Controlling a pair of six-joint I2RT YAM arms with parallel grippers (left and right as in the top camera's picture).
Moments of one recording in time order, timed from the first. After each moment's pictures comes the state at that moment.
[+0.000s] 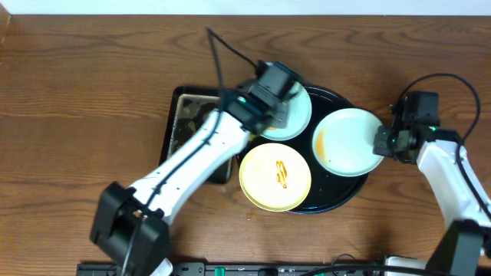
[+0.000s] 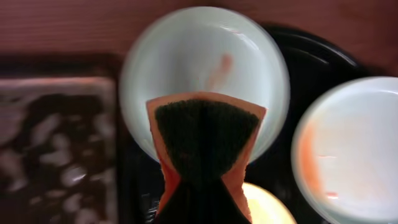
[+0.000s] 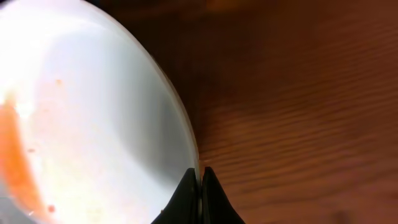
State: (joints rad) left arm -0.65 1.75 1.50 -0.79 -0.14 -0.49; right arm -0.12 1.48 0.92 -0.64 0.02 0.10
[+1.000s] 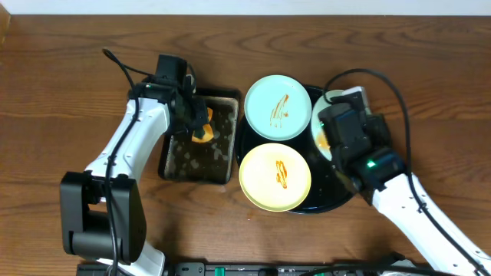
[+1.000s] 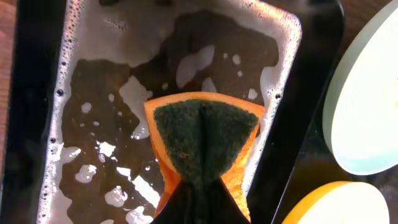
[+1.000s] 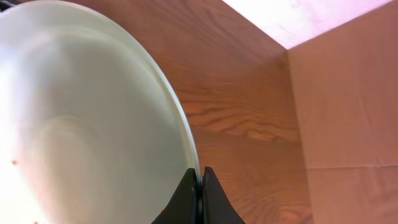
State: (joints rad) left arm -0.14 1.74 1.25 -0.80 0.21 -0.35; right arm 0.51 1.27 0.92 -0.57 0.85 -0.03
